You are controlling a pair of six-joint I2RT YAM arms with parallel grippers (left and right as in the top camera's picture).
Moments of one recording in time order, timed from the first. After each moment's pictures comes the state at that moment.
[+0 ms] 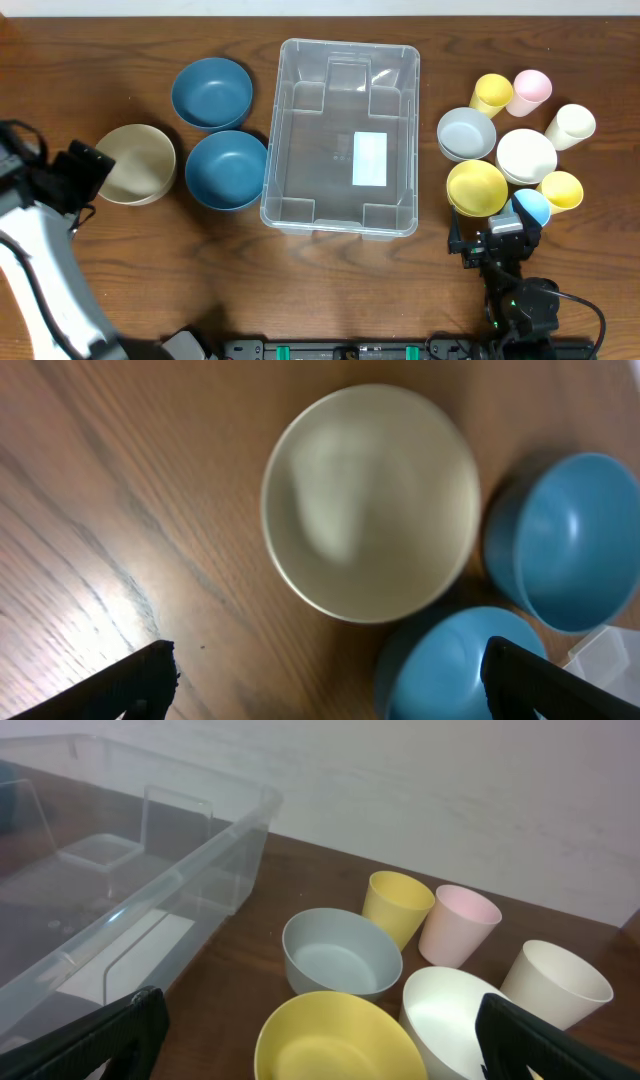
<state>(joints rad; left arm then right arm) 0.63 1.37 1.24 -1.00 0.17 -0.46 0.15 0.02 0.03 -0.12 0.05 -0.17</state>
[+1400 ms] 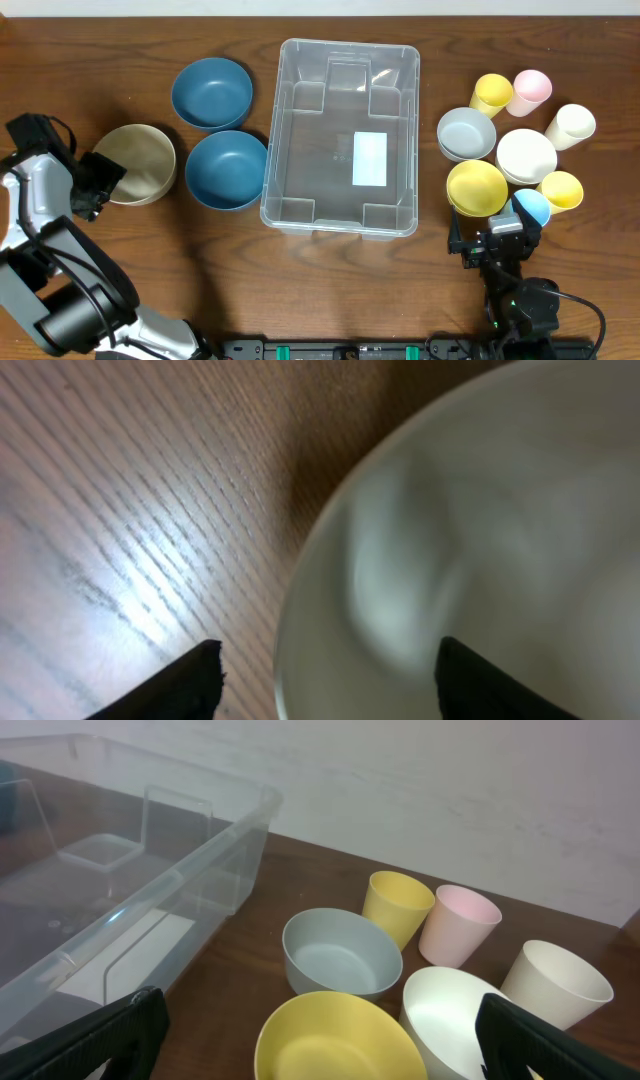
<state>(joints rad) 0.59 1.80 1.24 -0.80 0.07 -0.46 0.15 0.02 0.03 -0.12 0.05 -0.17</state>
